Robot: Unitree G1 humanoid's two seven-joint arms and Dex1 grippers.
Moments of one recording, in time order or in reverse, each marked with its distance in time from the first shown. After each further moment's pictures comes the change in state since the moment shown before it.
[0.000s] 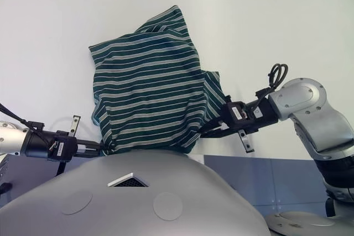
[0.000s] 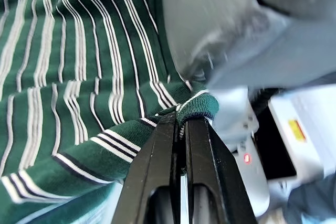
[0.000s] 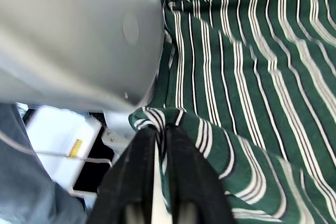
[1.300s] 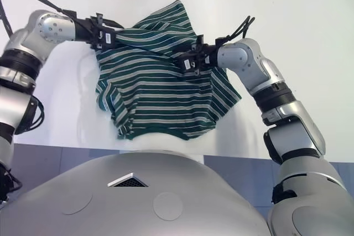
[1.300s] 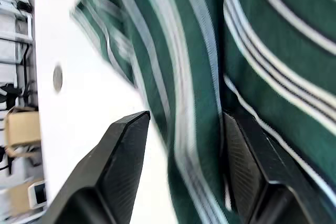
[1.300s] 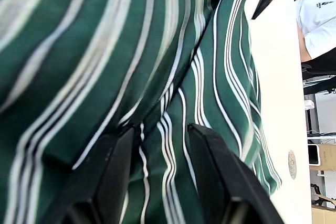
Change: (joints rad) left arm -1.460 -0.392 -0.622 1.553 0.738 -0.563 0.607; right arm -0.622 0.416 0.421 0.836 -0.718 -0.689 -0.656
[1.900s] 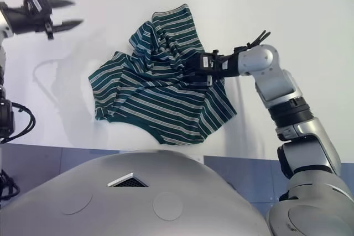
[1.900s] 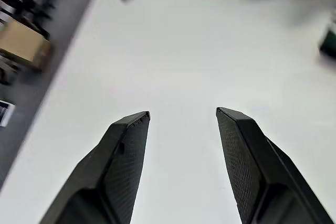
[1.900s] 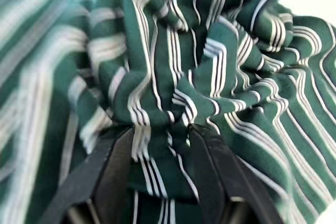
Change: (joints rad) left arm 0.152 0.101 0.486 -0.120 -0.576 0.133 -0.352; right arm 0.138 -0.099 -0.157 -0.240 0.466 0.424 0.313
